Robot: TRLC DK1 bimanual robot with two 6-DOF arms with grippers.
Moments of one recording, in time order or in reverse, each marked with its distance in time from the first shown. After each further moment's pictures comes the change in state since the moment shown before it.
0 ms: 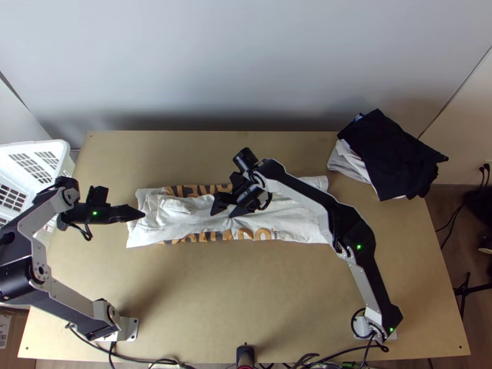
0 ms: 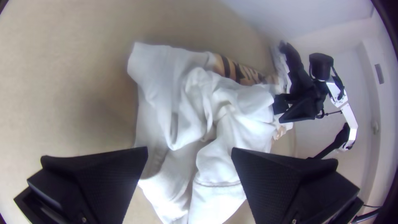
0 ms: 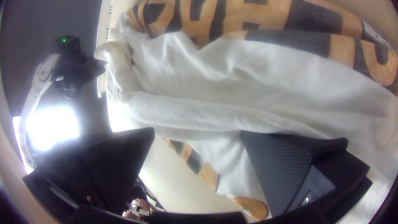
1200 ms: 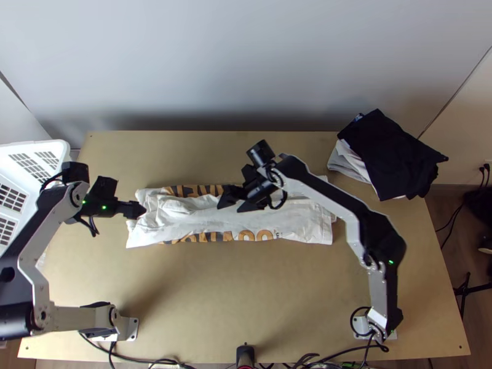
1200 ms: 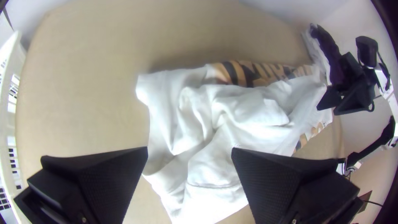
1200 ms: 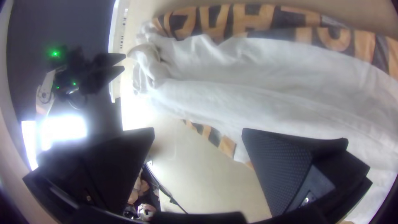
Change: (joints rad) left arm -0.189 -0.252 -0.003 0.061 -0.365 -0.181; right arm -0.024 -0.227 -0.163 0.030 0.016 0.080
